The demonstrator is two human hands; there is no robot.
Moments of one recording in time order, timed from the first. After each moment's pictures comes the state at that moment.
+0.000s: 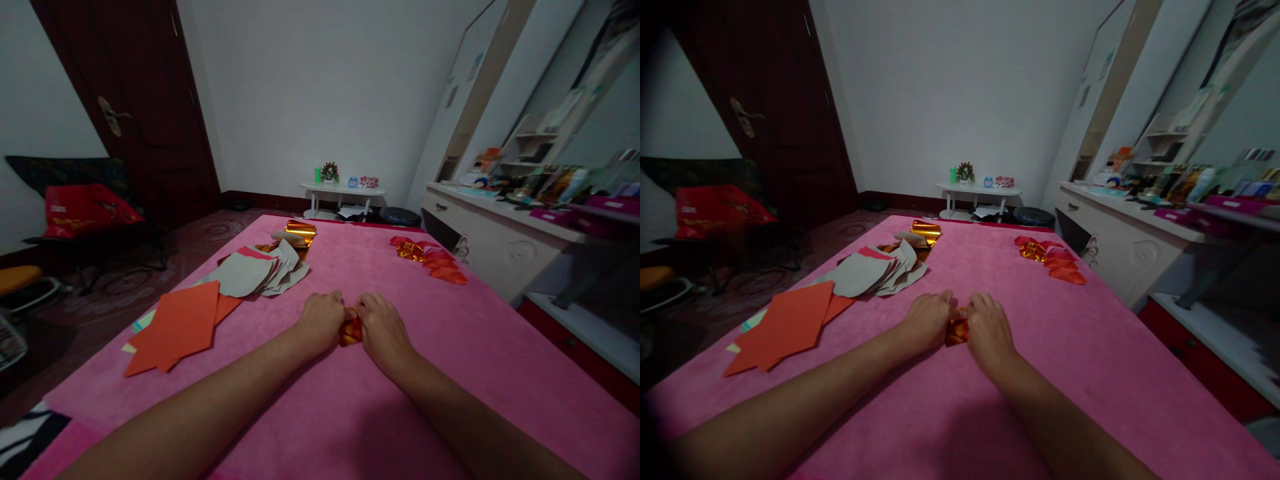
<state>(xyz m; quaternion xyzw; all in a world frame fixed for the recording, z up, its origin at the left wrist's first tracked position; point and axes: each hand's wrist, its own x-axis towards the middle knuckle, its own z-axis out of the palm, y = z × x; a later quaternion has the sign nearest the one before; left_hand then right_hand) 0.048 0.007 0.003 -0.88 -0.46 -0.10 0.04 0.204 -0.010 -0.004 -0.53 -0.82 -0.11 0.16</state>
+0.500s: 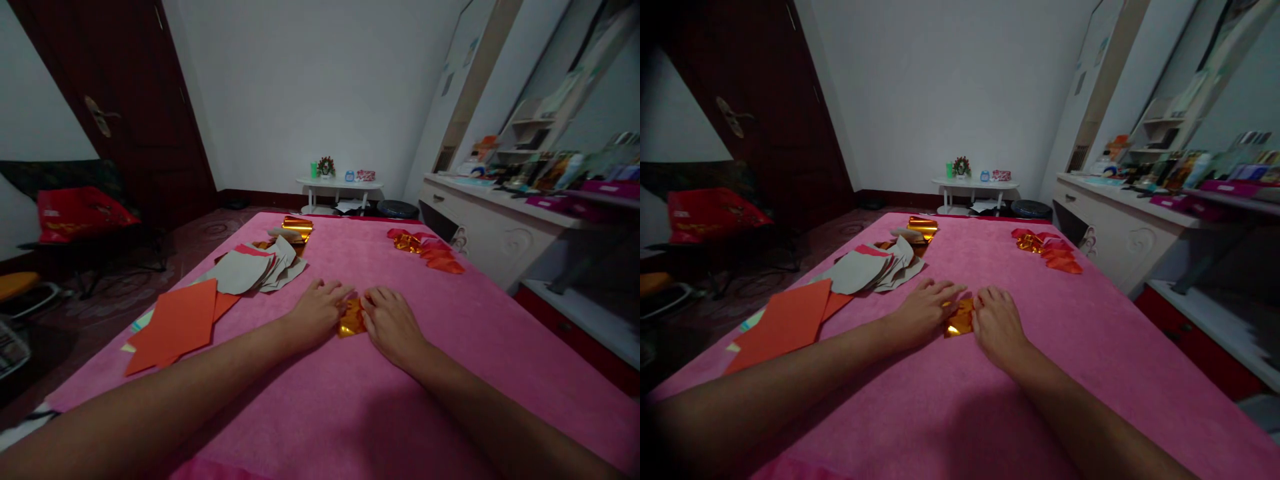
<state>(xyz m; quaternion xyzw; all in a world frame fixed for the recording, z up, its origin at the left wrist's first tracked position) 0.035 0.003 0.011 -0.94 -0.32 -0.12 0.10 0.221 -0.015 -0.002 -0.52 -0.84 -0.16 0.11</state>
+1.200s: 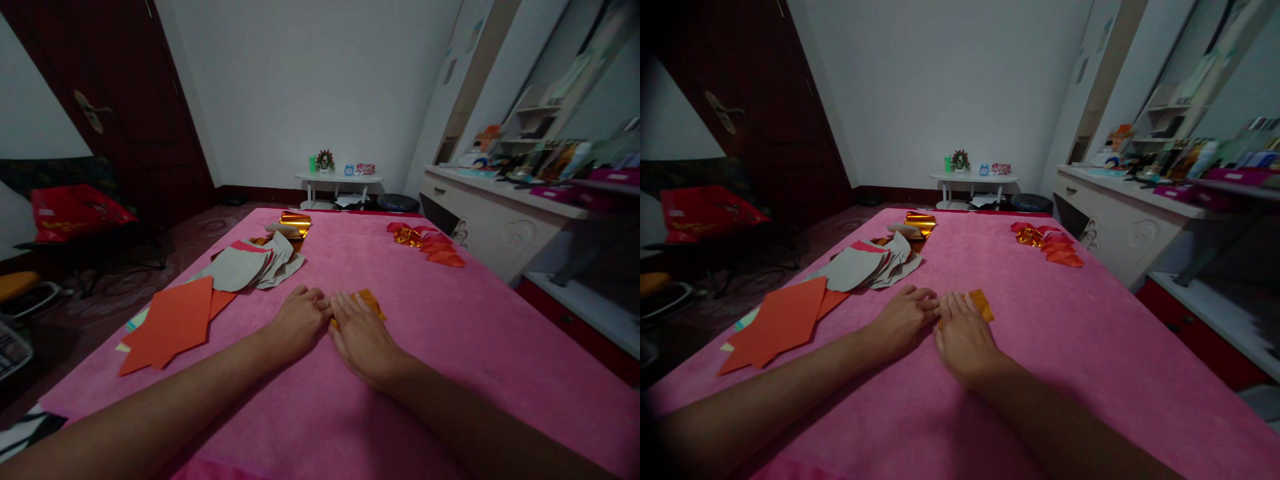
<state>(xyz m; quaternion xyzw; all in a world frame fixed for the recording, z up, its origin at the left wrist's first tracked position) 0.012 -0.010 0.000 -0.93 -0.35 -0.08 0.08 0.178 -0.032 -0.007 -0.48 -0.87 -0.08 0.10</state>
